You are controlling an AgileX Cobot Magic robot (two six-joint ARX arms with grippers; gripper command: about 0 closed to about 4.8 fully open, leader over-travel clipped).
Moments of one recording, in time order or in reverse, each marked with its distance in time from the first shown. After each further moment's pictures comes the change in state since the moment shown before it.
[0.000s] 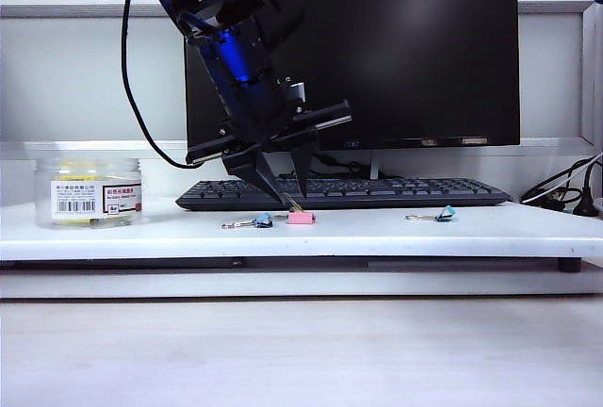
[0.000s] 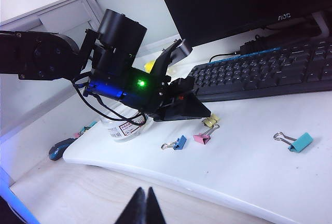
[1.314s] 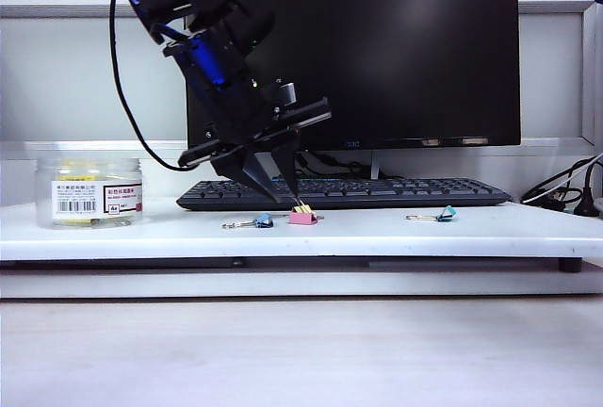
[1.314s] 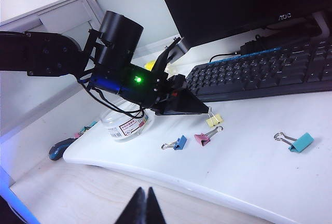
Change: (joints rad) left arm 0.080 0.002 -0.001 0.023 0.197 0.157; right arm 0.000 0.000 0.000 0.000 0.000 0.000
